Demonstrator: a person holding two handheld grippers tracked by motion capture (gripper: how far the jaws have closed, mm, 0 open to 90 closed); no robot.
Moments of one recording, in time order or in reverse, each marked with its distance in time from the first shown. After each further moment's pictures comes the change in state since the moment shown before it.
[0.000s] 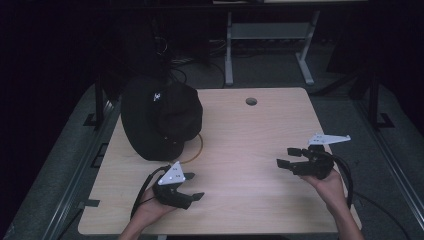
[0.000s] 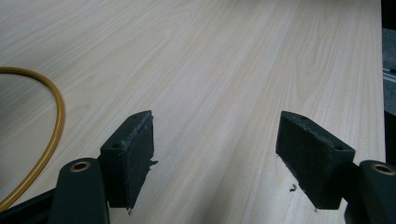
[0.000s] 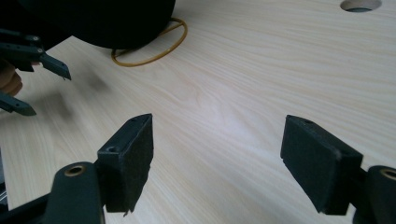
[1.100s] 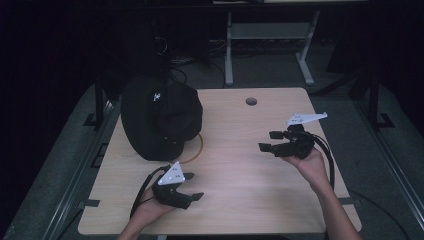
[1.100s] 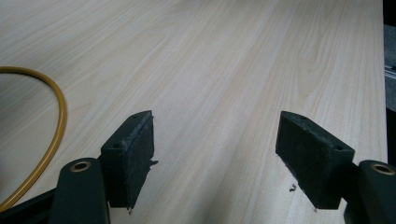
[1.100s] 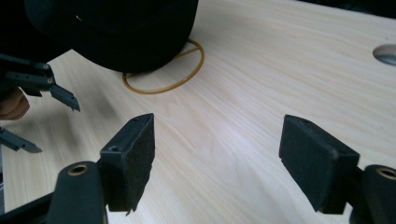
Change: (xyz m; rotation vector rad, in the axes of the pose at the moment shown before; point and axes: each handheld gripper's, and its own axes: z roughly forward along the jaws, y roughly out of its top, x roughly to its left) left arm 0.001 0.000 0.000 0.000 0.002 0.004; right arm 0.016 0.062 0.035 0.028 0.035 -0.081
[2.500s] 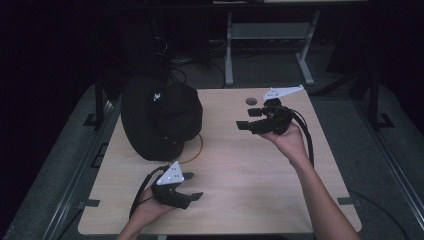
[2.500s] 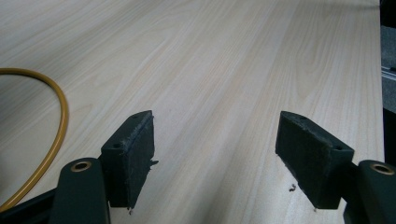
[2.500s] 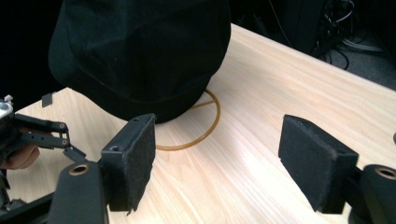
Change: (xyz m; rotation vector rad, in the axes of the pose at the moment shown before) left arm 0.001 0.000 -0.003 0.002 -0.002 0.006; right arm 0.026 0.082 0.030 -0.032 0.028 -0.087
